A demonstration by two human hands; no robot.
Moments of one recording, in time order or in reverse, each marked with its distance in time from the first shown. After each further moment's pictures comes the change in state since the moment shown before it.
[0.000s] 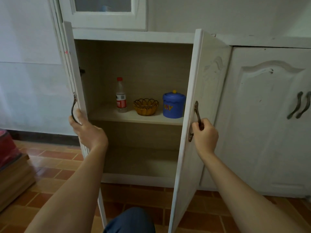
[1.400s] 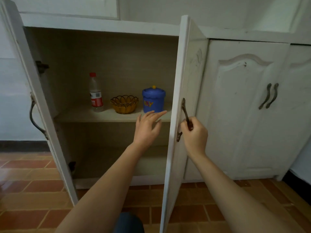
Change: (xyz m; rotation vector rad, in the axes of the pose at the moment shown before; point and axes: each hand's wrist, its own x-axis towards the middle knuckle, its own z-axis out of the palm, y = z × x) left_hand -0.124 0.097 0.075 -0.323 -0.860 0.678; right_hand 0.001 0.018 -0.016 0.016 0.024 -0.078
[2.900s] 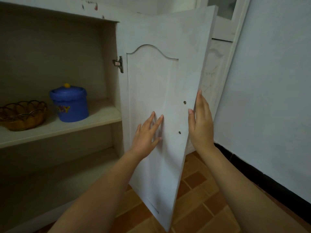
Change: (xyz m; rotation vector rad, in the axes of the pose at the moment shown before) left_hand 0.029 0.069 0.212 0.008 -0.426 0.421; right_hand 0.054 0.091 -0.167 -0.593 0.234 -0.217
